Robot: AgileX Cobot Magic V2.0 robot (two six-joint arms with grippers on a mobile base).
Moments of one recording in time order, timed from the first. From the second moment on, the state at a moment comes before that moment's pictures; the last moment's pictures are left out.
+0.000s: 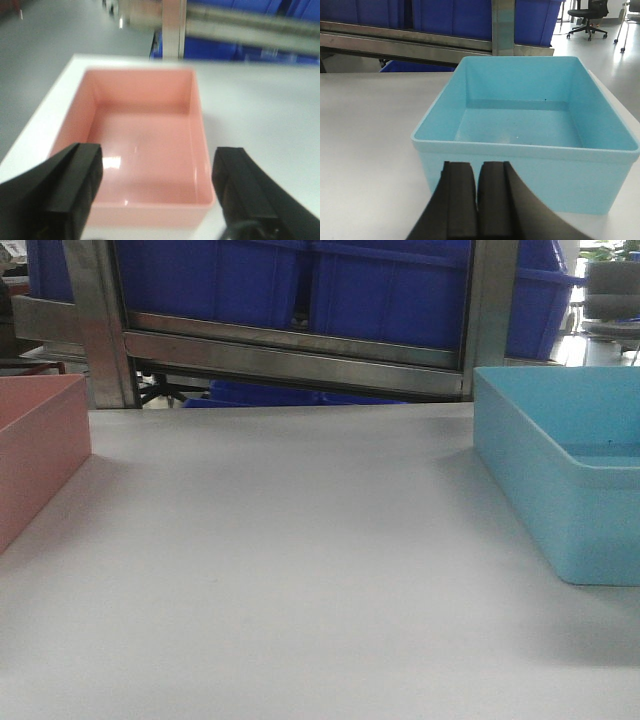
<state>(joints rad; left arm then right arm) 0.00 0.68 -0.82 0.08 0.62 -0.08 0.11 -0.01 0.03 -0.04 0.08 0.13</state>
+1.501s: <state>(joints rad) 0.41 2.07 -1.63 -0.13 0.85 0.41 0.11 -0.01 0.03 -0.04 0.08 0.13</state>
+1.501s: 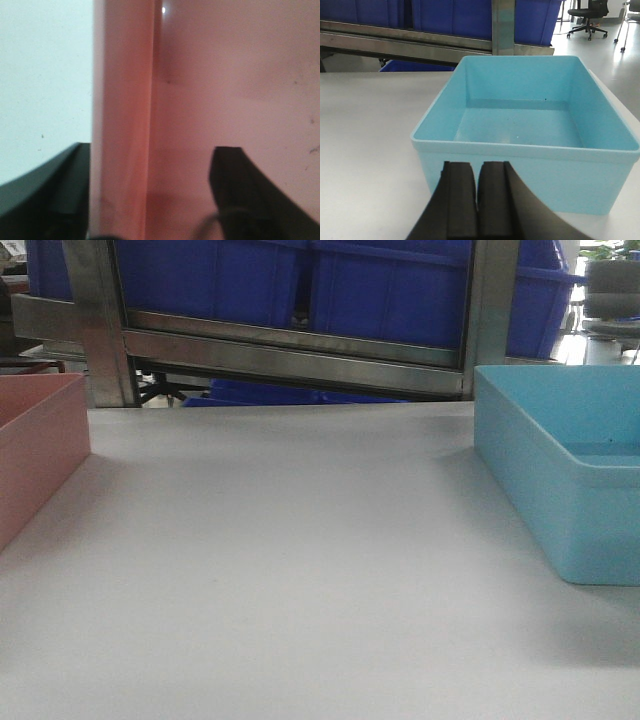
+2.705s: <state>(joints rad) 0.08 1.86 -1.74 -0.31 1.12 0.00 0.11 -0.01 0.03 -0.04 0.08 0.13</state>
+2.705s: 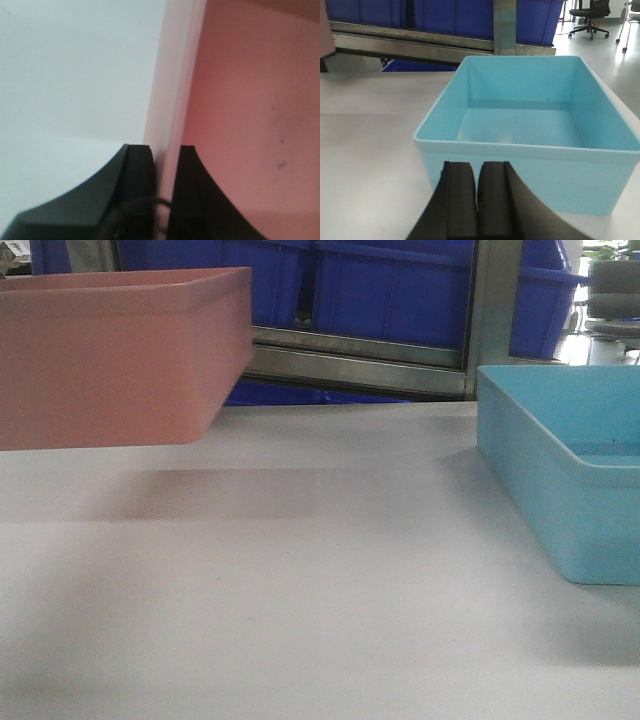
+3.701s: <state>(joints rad) -0.50 1.86 -1.52 0.05 0.94 -0.63 0.11 -0.01 0.03 -0.04 0.08 0.13</state>
